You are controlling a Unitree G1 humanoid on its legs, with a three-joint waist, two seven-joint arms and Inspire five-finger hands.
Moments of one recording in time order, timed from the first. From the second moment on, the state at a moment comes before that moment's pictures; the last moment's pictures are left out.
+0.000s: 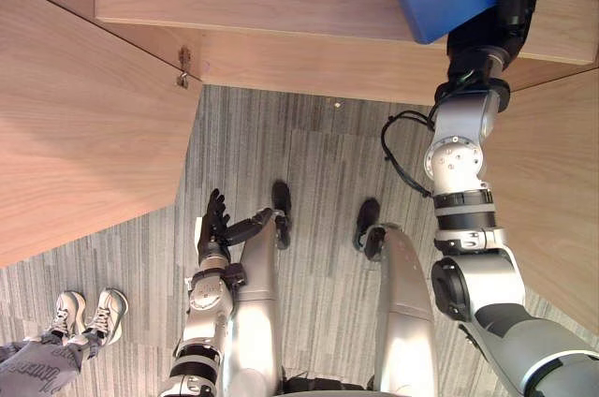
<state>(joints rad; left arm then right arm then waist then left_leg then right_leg) -0.12 0.04 0.09 0.50 -0.20 -0.21 0.18 -0.98 -0.16 -0.18 0.38 1.03 -0.37 -0.38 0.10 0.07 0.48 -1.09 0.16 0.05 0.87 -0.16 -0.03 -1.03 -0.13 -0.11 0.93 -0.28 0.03</state>
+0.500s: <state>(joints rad) -0.16 0.00 0.06 0.48 -0.24 -0.21 0.22 -1.10 -0.16 -0.05 0.55 1.03 -0.28 -0.38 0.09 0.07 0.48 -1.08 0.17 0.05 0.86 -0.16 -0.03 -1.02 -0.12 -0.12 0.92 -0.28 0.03</state>
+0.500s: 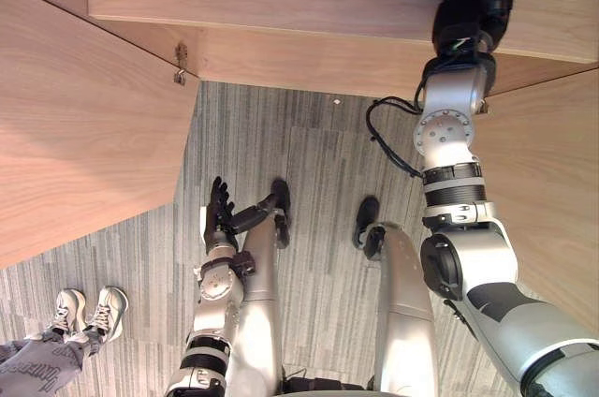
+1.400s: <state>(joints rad) -0.18 0.05 0.01 0.64 -0.26 -0.25 0.18 -1.16 -0.48 0.34 0.82 0.41 -0.12 -0.12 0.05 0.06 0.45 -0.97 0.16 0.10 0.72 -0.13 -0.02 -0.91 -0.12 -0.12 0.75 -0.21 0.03</state>
